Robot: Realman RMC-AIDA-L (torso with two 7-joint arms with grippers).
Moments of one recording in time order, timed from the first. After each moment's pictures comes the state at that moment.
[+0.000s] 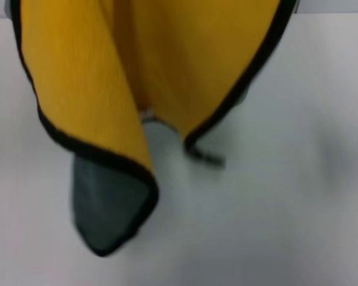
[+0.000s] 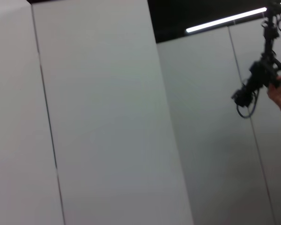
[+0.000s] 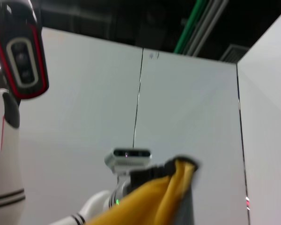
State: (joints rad) left arm -0.41 -1.99 0.80 1.58 1.22 1.82 -1.91; right arm 0.45 1.98 -0.96 -0.51 -1.15 -2.12 0.99
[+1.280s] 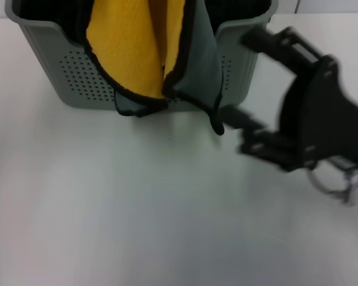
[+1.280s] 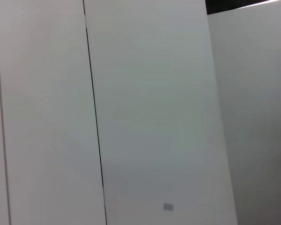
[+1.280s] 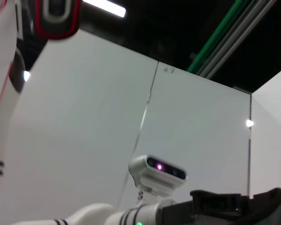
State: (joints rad) left arm -0.38 -2.09 0.91 1.56 1.38 1.64 -1.84; right arm 0.42 2.03 -2.02 -0.57 -0.30 -1.76 0.44
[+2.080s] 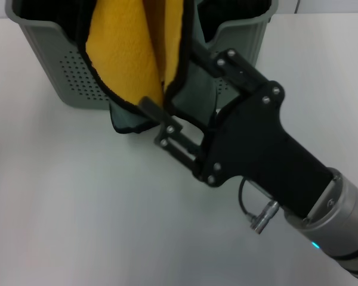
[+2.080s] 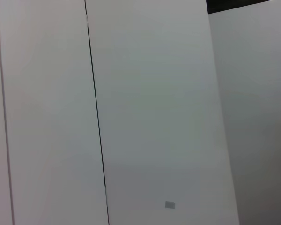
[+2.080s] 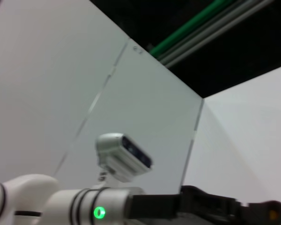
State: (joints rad) left arm -0.35 -2.09 0.93 1.54 1.37 1.64 -1.79; right arm 0.29 2.03 -2.58 -0.89 0.27 -1.43 -0.22
